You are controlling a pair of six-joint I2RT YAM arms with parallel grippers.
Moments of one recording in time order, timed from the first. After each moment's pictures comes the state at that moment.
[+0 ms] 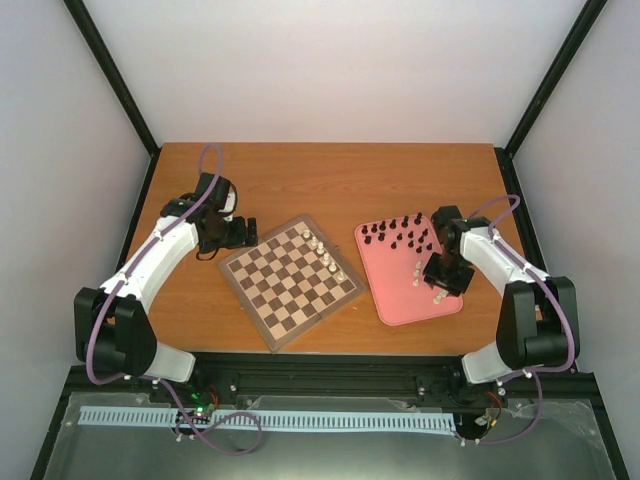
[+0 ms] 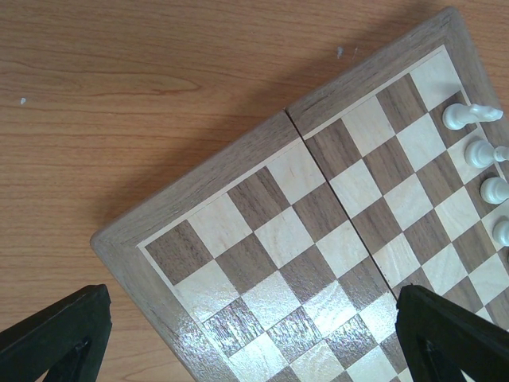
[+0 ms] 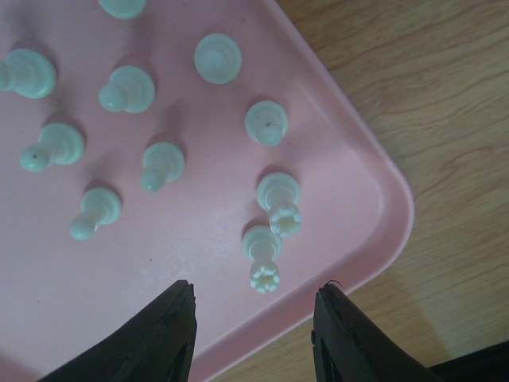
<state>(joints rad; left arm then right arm) -0.23 1.42 1.16 -0.89 0.07 -0.34 0.14 1.47 0.96 -1.07 0.03 0.67</state>
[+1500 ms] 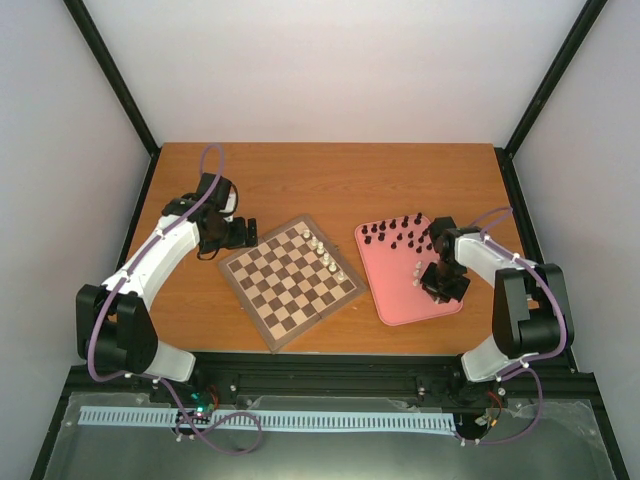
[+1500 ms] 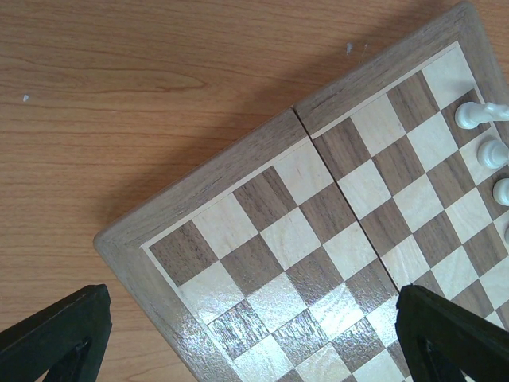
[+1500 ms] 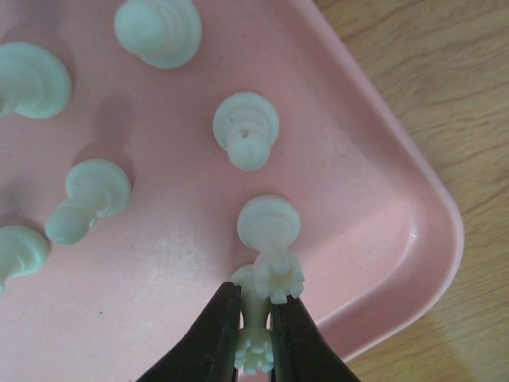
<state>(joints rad) -0.23 1.44 1.16 -0.89 0.06 -0.34 0.13 1.55 0.86 -0.94 0.03 0.70</state>
